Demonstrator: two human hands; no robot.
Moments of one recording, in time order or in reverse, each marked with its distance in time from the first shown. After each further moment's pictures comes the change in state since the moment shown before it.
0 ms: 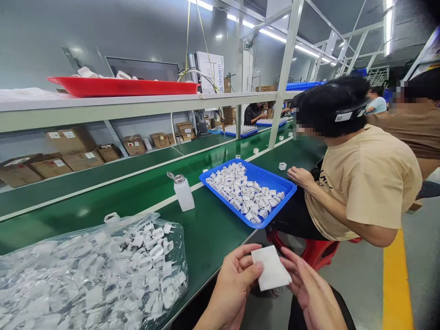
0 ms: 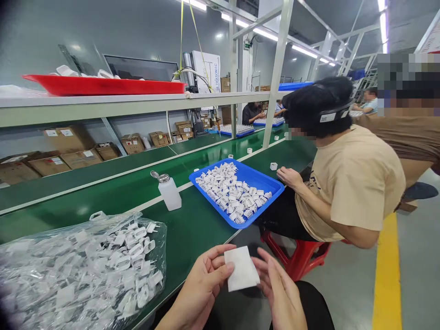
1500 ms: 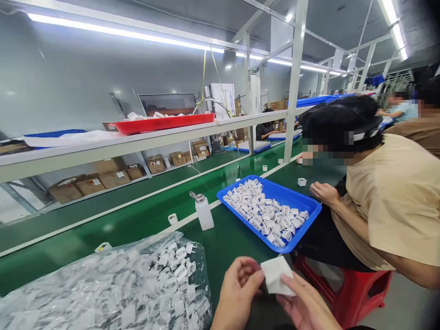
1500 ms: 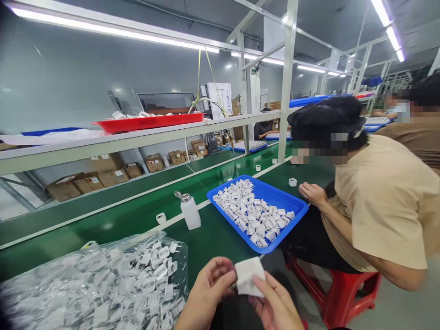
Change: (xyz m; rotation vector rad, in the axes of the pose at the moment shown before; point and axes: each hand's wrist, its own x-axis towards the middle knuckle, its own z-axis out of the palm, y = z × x) left_hand 0.027 0.015 -0.064 0.436 0.274 0.280; right_hand 0.023 0.007 0.064 0.340 -0.316 0.187
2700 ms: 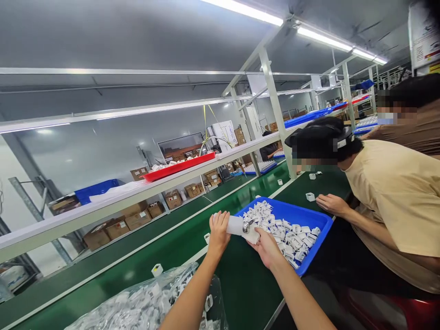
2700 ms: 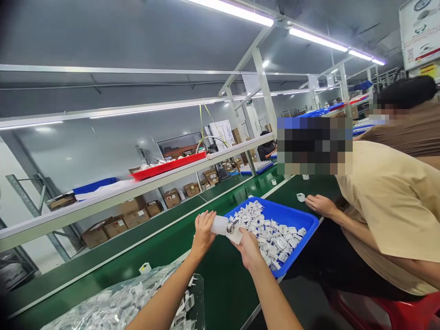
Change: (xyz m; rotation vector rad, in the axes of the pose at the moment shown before) left_hand 0.166 0.111 -0.065 1.542 0.198 1.096; right_hand 0.159 -0.036 0.097 0.184 0.038 -0.061
